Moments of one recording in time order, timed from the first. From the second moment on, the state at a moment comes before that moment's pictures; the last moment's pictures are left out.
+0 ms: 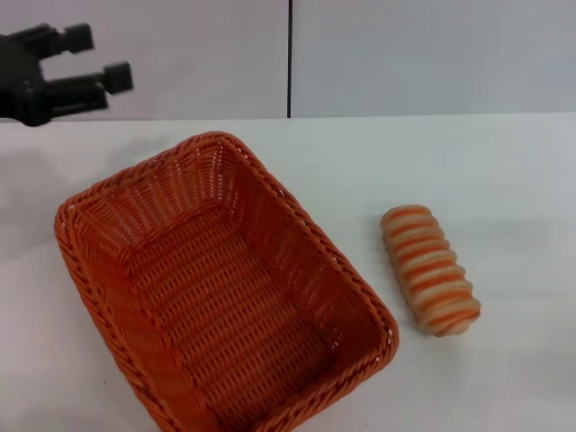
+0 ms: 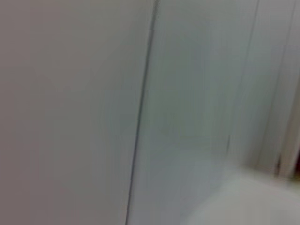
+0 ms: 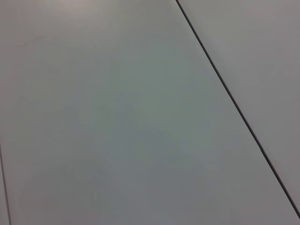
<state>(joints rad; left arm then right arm) -0.32 -2.06 0.69 1.21 1.73 1.66 -1.73 0.28 2.07 -0.07 -0.11 -1.42 -1.78 0.79</state>
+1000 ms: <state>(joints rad) -0.58 -2.08 1.36 1.61 2.75 1.63 -2.31 0.29 2.07 -0.07 -0.11 -1.42 -1.76 0.81</state>
